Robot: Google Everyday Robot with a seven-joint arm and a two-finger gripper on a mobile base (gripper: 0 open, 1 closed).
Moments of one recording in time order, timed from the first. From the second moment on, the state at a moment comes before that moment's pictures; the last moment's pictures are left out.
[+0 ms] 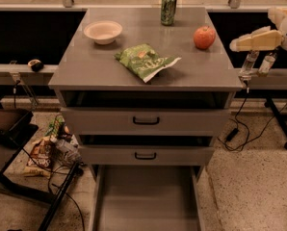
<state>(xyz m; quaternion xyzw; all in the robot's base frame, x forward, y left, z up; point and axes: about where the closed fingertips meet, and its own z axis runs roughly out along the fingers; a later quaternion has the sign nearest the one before) 0.665 -0.298 0.986 -0.33 0.72 0.13 0.59</state>
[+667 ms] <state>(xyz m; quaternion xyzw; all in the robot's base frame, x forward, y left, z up) 0.705 -0.291 0.976 -0.30 0.73 0.12 0.60</state>
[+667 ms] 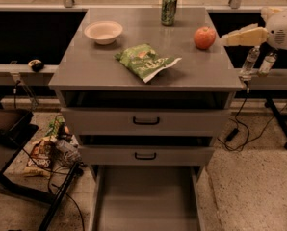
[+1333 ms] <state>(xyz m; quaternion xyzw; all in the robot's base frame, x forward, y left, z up) 0.802 -0.273 0.956 -0.24 0.75 0.08 0.61</state>
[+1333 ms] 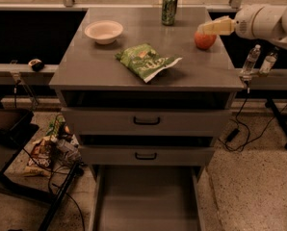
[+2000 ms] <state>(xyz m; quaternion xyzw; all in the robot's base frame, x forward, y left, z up) 0.851 -0.260 0.913 -0.21 0.78 0.06 0.58</state>
